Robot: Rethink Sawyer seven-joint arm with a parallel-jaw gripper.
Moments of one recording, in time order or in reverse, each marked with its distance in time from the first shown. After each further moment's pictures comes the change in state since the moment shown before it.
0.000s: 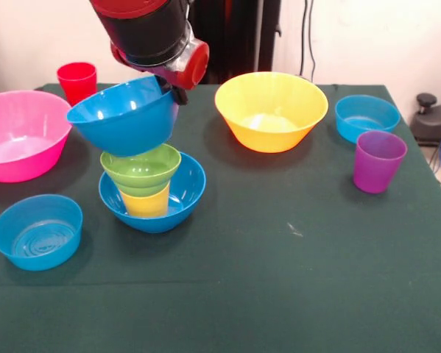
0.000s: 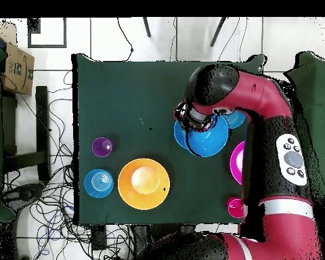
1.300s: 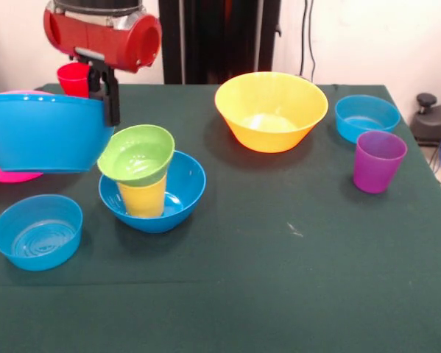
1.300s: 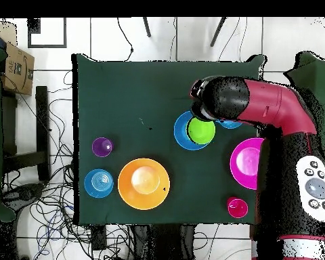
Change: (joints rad) arm -0.042 -0.187 0.020 0.133 -0.096 -0.532 0.000
